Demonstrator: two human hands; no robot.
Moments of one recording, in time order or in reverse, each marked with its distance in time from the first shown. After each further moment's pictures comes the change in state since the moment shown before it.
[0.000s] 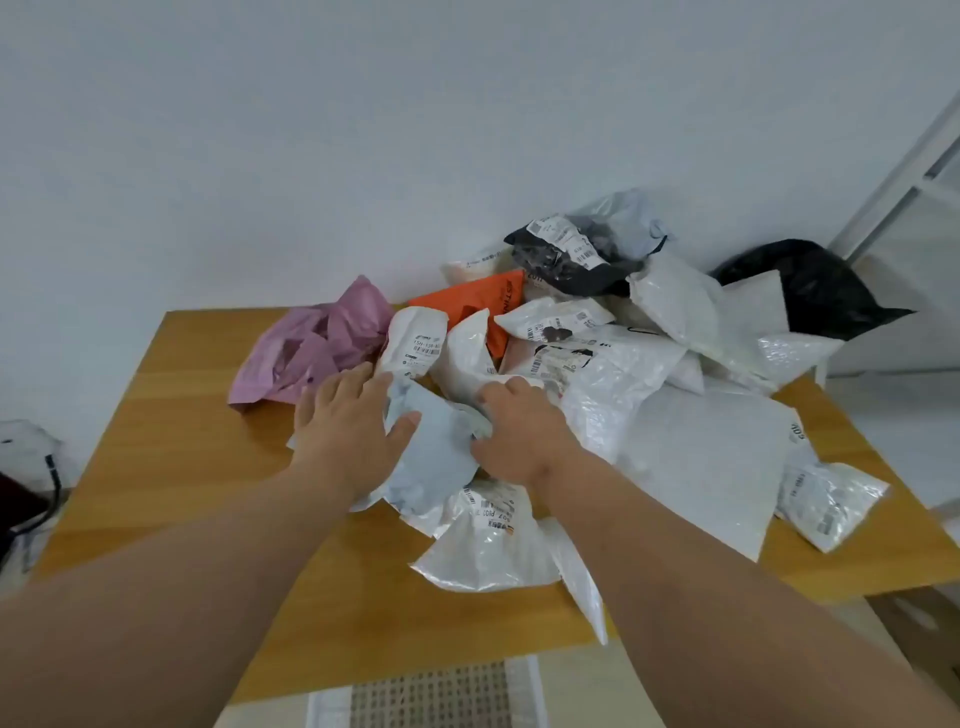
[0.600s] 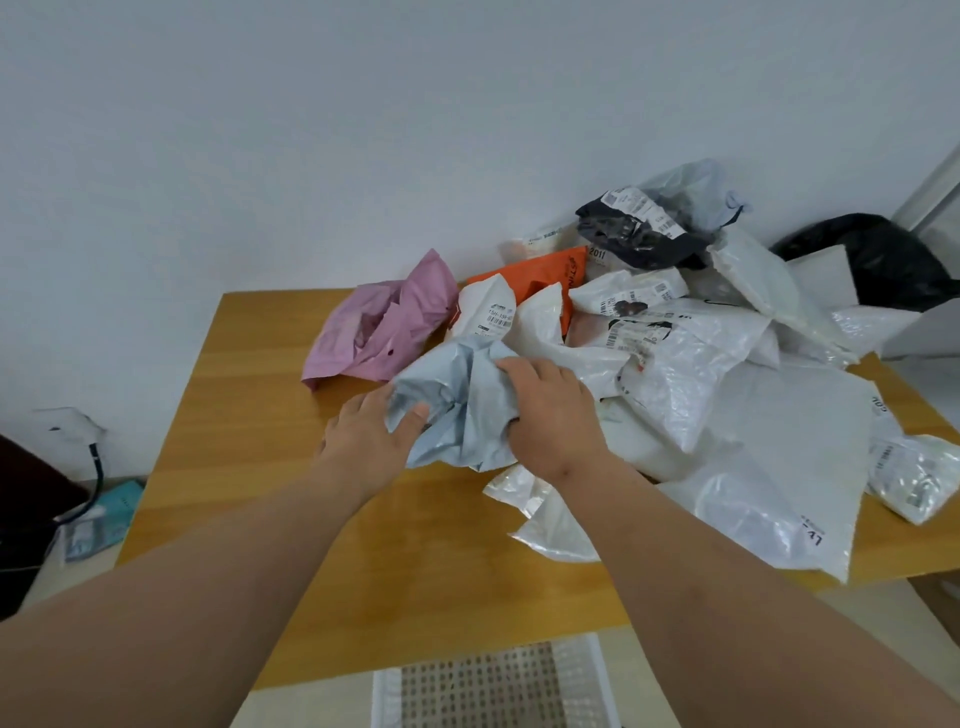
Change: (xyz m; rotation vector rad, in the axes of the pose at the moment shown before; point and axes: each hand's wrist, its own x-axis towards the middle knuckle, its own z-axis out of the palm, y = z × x) left_hand -0.017 -0.108 0.027 -0.471 -0.132 -0.207; right_hand 0.005 -0.070 0.064 -0.059 0.273 -0.038
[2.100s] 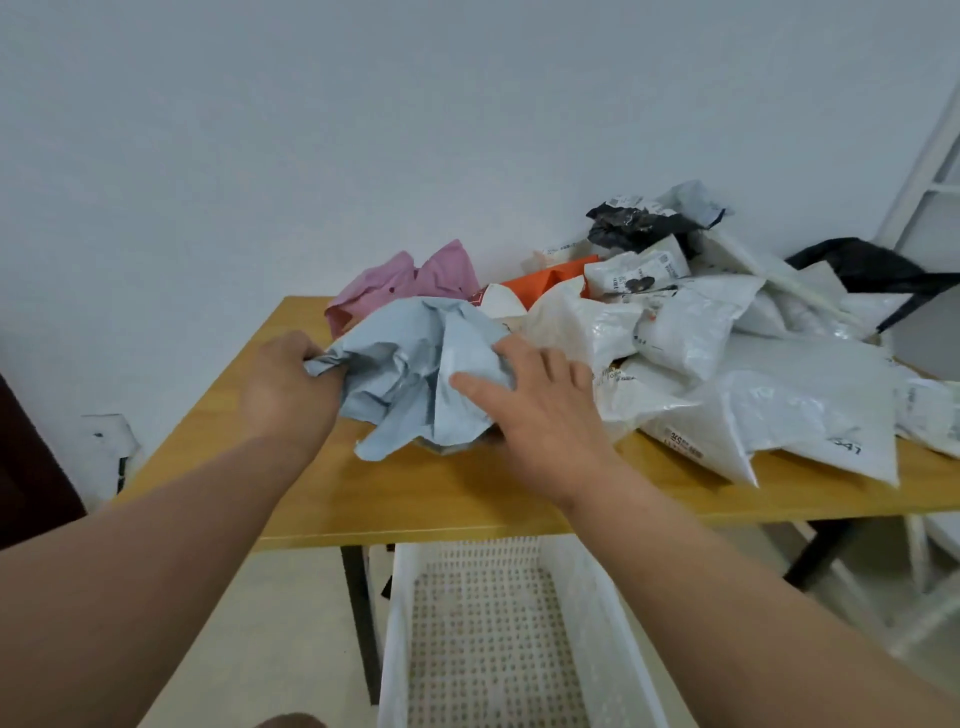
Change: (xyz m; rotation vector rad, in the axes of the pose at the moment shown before) left_hand -0.098 -0.119 0.016 -0.154 0.767 0.261; right_hand -0.146 -0.028 0.098 -0.264 0.481 -0.430
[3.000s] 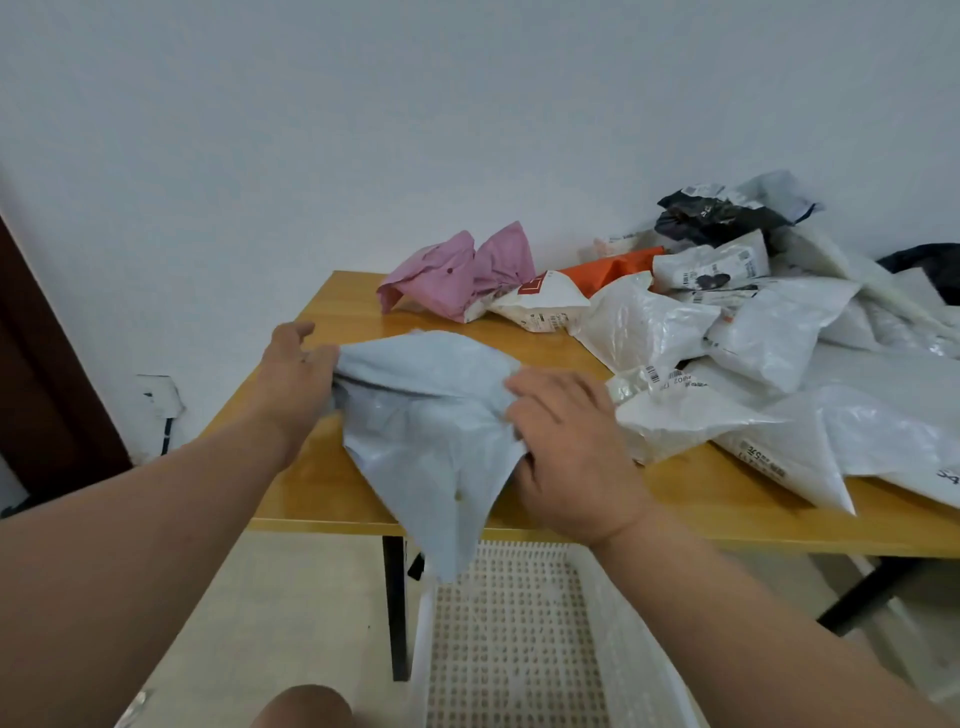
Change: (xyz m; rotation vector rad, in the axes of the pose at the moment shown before) left_hand 0.022 -0.063 -0.018 -0.246 -0.133 -0.276; right_hand -0.001 -0.034 0.033 0.228 0.225 -0.162
